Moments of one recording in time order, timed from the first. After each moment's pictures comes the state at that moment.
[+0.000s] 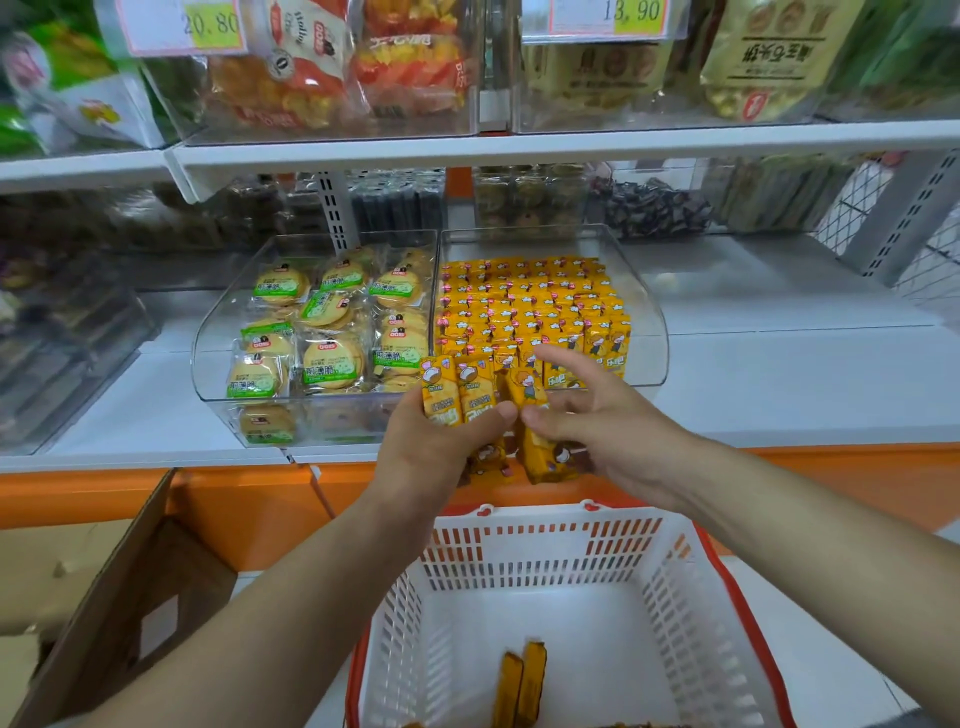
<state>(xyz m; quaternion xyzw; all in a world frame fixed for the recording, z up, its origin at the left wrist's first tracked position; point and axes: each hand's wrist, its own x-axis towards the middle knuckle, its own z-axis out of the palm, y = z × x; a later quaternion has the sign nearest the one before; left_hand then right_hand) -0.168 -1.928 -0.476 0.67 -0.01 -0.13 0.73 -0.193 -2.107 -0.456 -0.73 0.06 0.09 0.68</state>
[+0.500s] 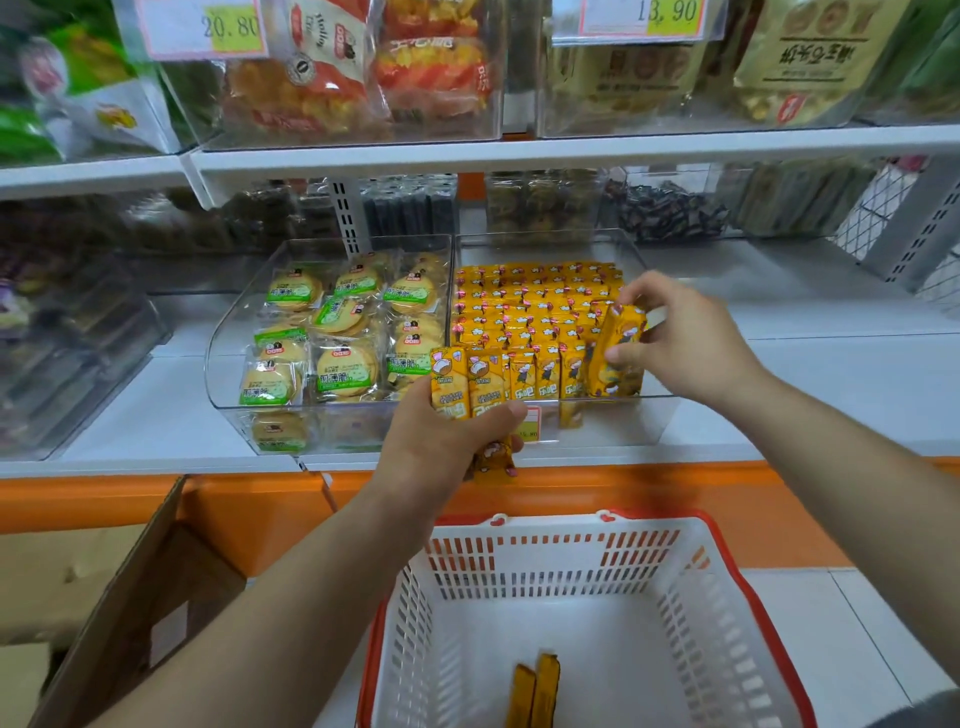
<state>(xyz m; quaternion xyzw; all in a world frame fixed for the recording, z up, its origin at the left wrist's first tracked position) -0.154 -1.917 -0.466 0.69 -0.03 -0.14 0.71 -0.125 -2.177 -0.443 -0.93 0.05 -0.17 0.33</state>
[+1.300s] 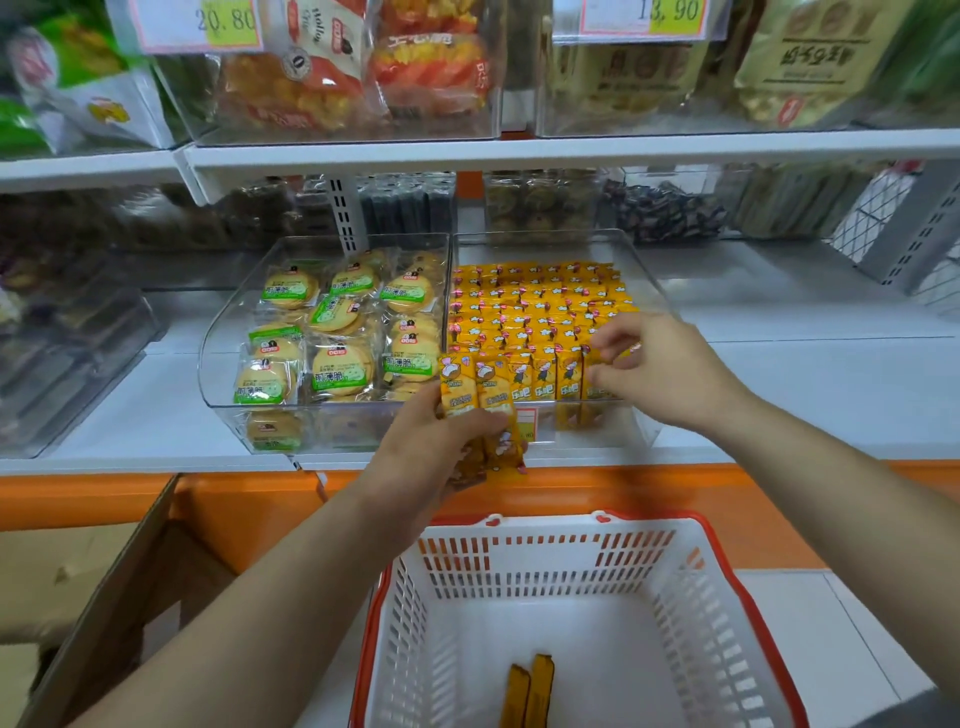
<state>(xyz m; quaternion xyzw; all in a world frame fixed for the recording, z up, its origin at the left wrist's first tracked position) -0.150 -1.913 -0.468 0.65 -0.01 -0.21 0.73 -0.138 -2.157 -0.446 -0.94 0.03 -0.11 0.32</state>
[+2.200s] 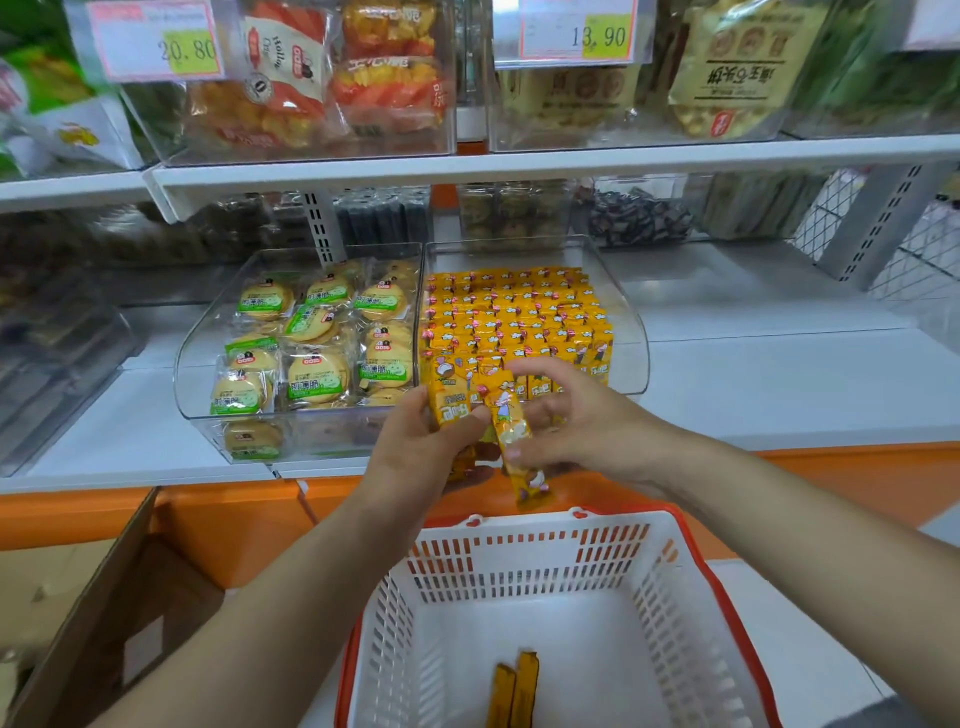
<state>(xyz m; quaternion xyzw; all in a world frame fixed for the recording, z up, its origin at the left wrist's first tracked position) -0.161 -1.932 -0.471 0.65 -0.03 -0.15 0.74 -0.185 -2.120 -0.451 -0.78 0.00 0.12 0.62</state>
